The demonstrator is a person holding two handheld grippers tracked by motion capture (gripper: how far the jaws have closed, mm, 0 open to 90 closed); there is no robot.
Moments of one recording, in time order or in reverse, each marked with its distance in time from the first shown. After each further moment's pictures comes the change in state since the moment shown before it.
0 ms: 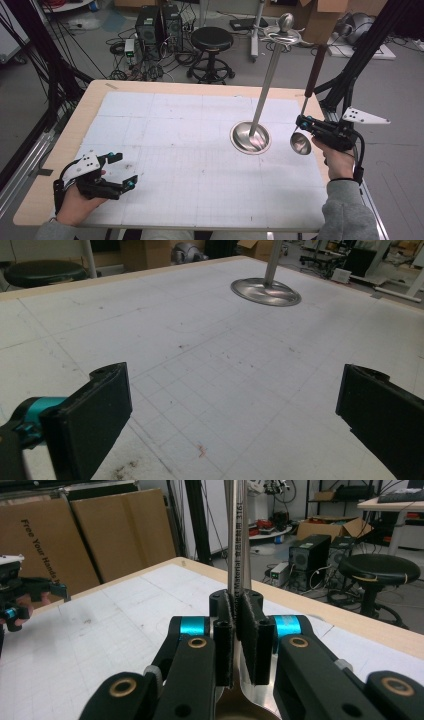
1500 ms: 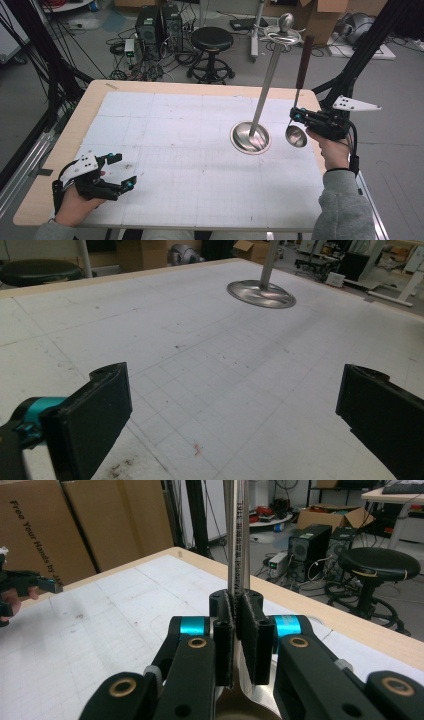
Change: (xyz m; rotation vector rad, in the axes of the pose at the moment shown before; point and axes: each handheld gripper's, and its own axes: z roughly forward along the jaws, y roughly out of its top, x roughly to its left) left arm 0.000 -0.001 -0.002 -0.004 -0.016 -0.008; right arm 0.000 0.021 0.023 0.068 -0.005 -0.030
